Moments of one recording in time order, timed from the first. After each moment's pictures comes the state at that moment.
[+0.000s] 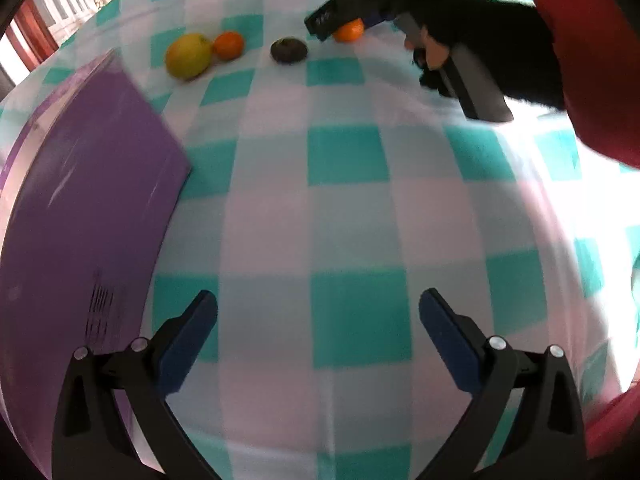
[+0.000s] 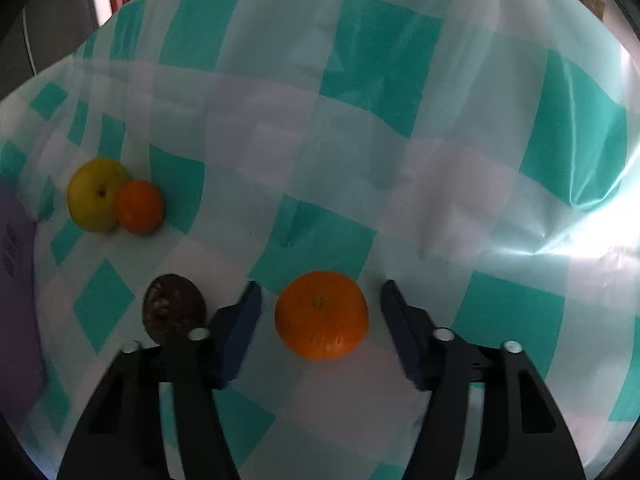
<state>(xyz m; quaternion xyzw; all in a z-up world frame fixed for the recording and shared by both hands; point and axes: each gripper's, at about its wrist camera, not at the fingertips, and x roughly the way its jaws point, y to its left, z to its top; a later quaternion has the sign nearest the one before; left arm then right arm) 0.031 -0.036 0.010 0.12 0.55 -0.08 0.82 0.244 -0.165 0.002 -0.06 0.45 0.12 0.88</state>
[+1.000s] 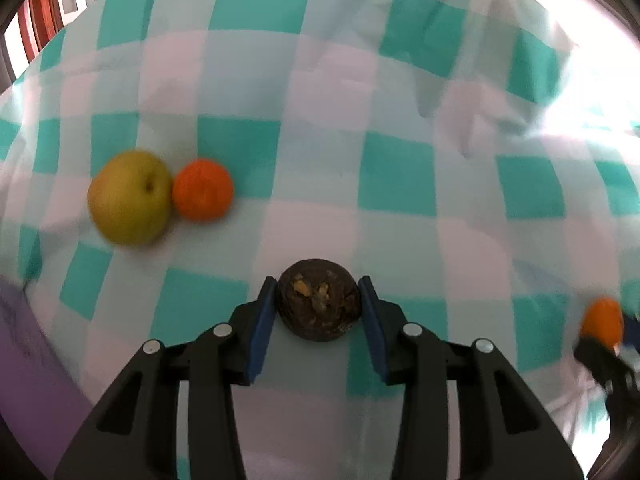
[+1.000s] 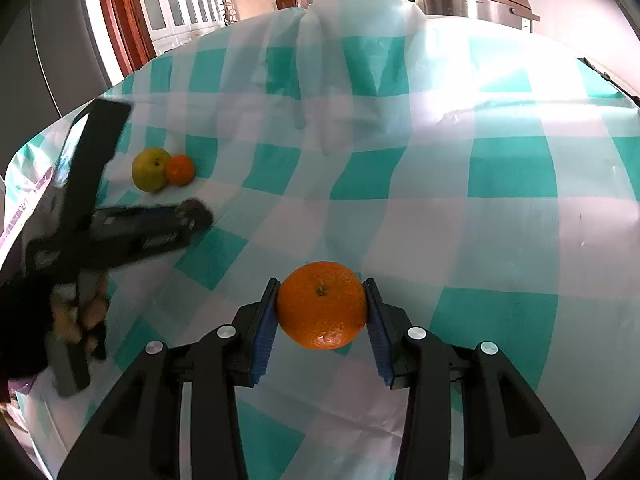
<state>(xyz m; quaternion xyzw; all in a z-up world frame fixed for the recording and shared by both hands) 0.241 -0.047 0.000 0.02 0.49 -0.06 0.87 0.110 -0.255 0.036 0.02 0.43 0.11 0.90</state>
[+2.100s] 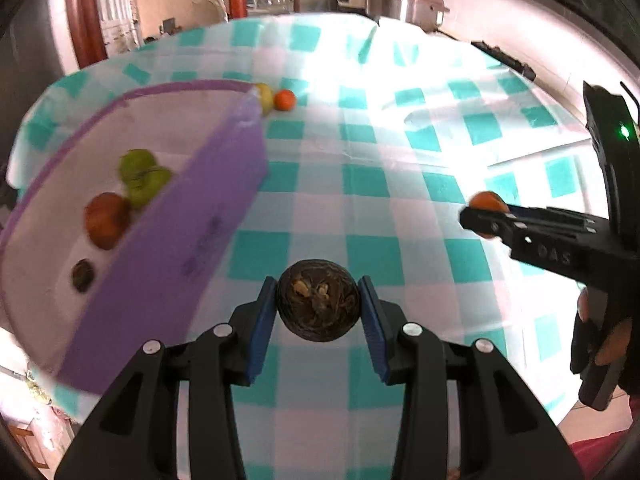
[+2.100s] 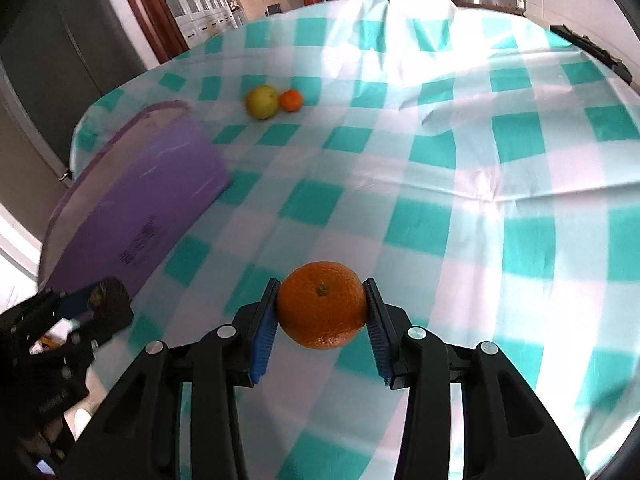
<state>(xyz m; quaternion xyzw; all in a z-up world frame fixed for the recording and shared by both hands) -0.093 0.042 0.095 0.04 0.45 -0.09 0.89 -0.081 -0.168 0.082 0.06 0.47 0.13 0.87</state>
